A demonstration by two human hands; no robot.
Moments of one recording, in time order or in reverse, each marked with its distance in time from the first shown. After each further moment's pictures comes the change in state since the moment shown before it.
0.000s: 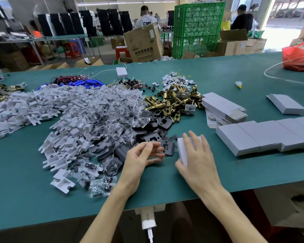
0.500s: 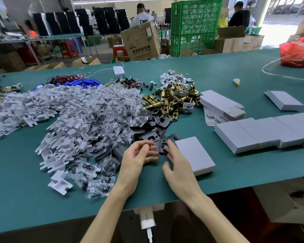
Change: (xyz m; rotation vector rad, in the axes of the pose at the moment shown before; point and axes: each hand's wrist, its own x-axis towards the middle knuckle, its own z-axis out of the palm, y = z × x) left_hand 0.002 -0.007 -0.003 0.011 0.066 0.015; right_hand -0.011 -0.028 0.026 0.787 -0.095 0.033
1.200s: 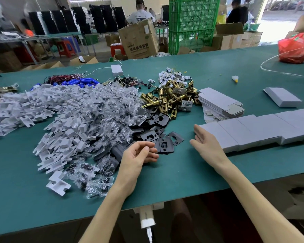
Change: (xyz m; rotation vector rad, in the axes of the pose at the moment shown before) left_hand -0.001 -0.001 -0.003 0.083 -0.046 -0.004; right_hand 0.059 0.050 -0.083 0.070 0.032 0.142
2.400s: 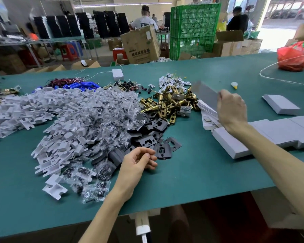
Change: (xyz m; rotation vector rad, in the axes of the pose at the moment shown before) left_hand -0.001 0.002 0.005 0.109 -0.012 0.002; right_hand 0.080 -0.064 -0.083 -0.834 0.619 -0.263
